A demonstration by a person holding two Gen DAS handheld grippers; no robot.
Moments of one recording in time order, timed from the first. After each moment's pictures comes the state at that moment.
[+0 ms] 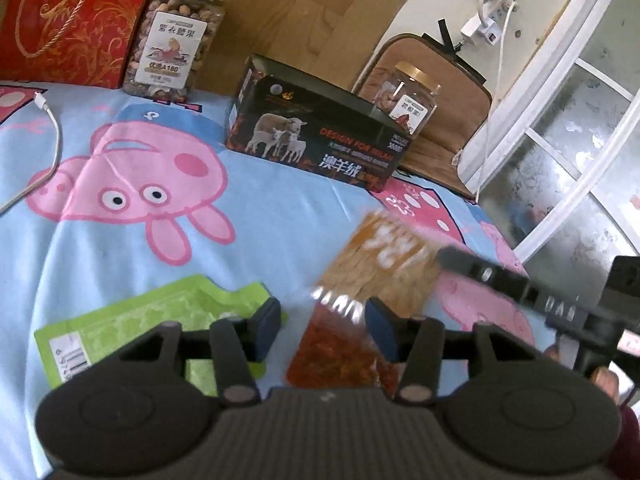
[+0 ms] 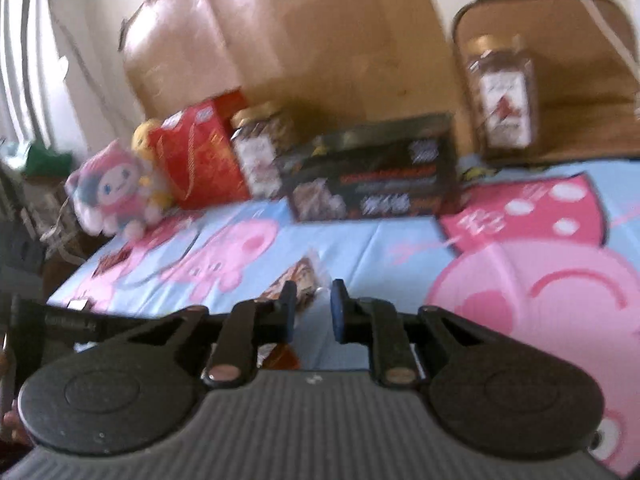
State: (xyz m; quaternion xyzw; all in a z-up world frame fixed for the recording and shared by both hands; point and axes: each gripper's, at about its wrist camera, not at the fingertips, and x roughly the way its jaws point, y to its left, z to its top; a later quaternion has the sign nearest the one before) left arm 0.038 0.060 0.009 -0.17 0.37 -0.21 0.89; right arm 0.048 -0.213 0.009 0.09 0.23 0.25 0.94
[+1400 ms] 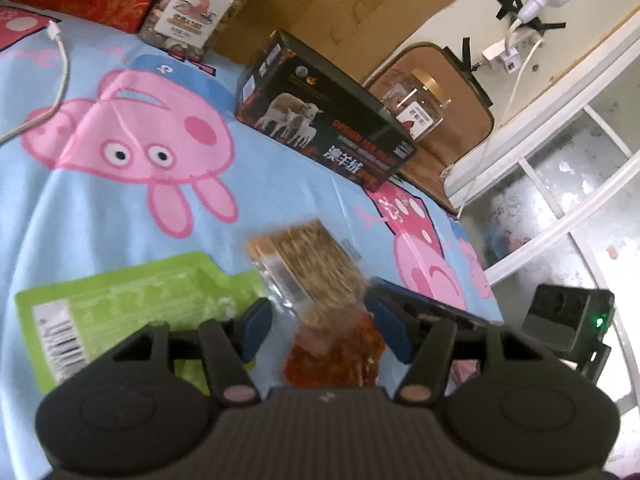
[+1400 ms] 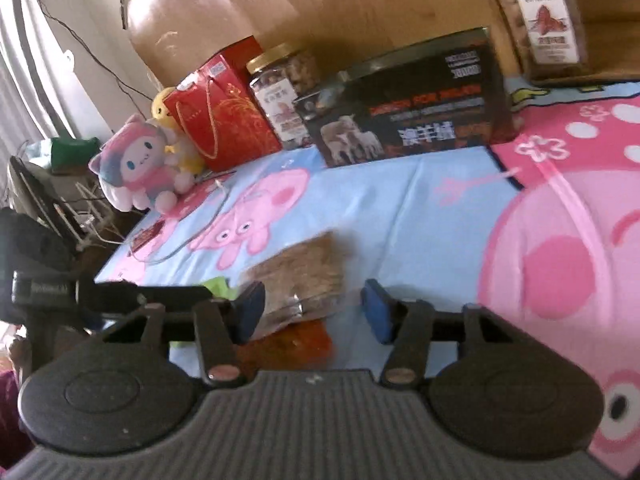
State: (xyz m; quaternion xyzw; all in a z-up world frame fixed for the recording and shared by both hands) left arm 0.054 0.078 -0.004 -0.26 0.40 -0.23 0.85; right arm 0.079 -0.196 -0.018 0.13 0.33 0.33 0.88
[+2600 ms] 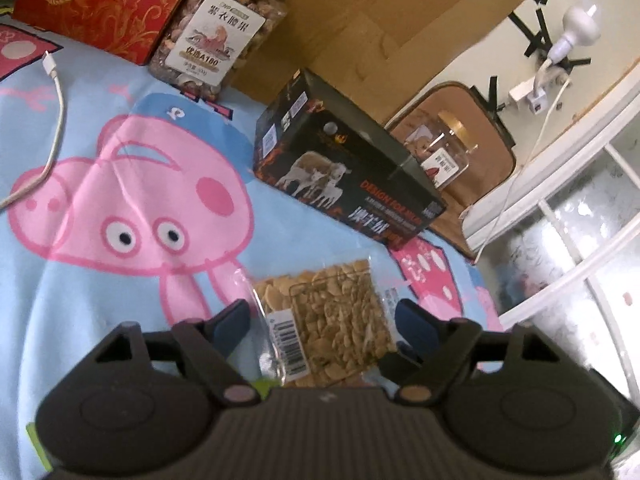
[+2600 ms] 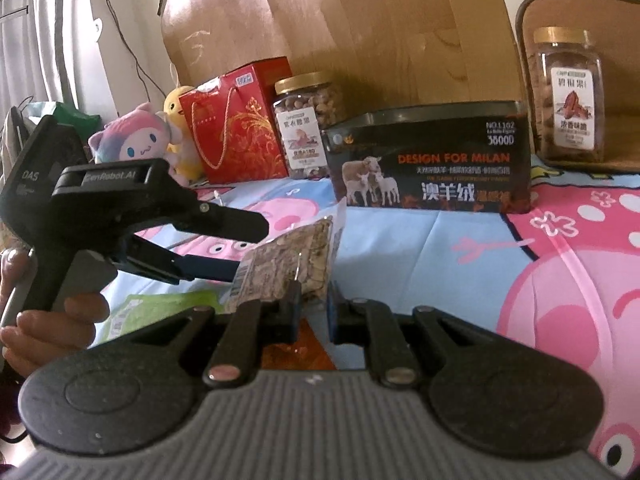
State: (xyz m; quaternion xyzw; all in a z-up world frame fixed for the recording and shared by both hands) left arm 0.102 0.095 0.003 -0.29 0.37 -0.20 0.86; right arm 0.066 -0.173 -0.016 0.04 0.23 0.32 0.92
